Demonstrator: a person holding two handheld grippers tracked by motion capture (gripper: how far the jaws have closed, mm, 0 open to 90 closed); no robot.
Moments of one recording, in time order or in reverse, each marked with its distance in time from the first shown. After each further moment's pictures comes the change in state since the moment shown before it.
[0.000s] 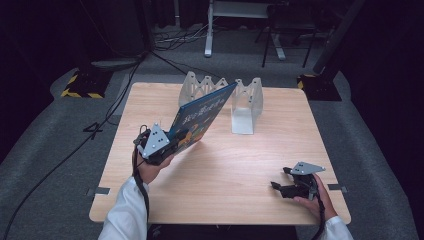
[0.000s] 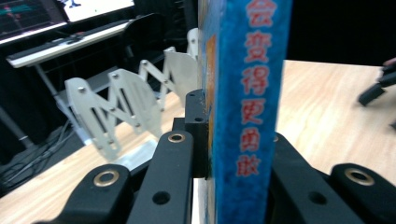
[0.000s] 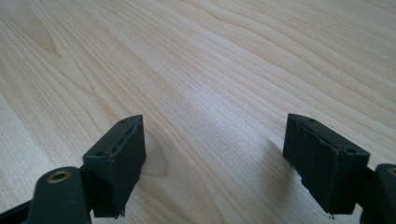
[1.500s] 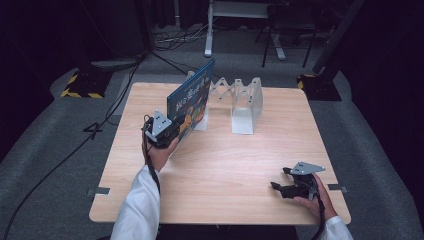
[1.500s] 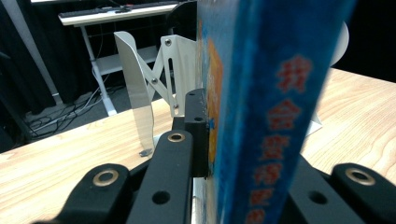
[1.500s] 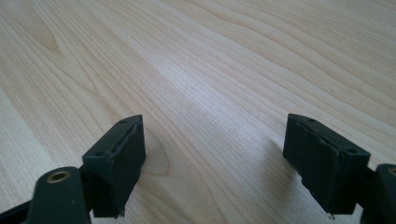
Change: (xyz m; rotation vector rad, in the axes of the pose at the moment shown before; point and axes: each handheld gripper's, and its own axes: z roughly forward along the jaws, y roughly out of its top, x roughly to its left) left arm 0.031 -0.032 0.059 0.022 0.162 -0.198; right arm 0.000 0.000 0.000 0.001 0.009 0.003
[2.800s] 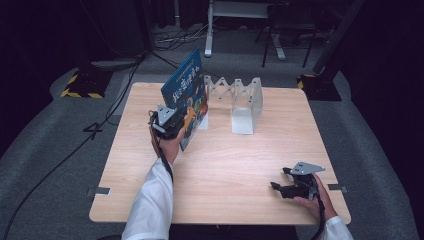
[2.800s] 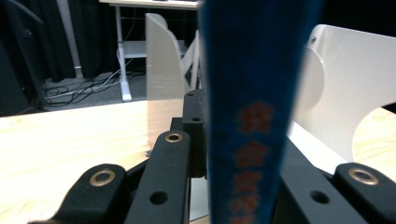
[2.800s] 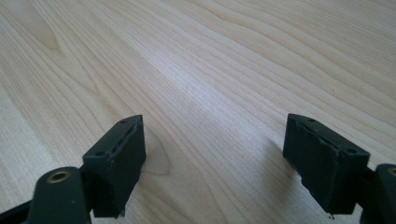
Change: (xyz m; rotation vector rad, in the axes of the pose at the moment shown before) left arm 0.003 -0.003 0.036 -0.012 0.126 -0.194; right arm 0.000 0.000 0.000 0.000 0.001 -0.004
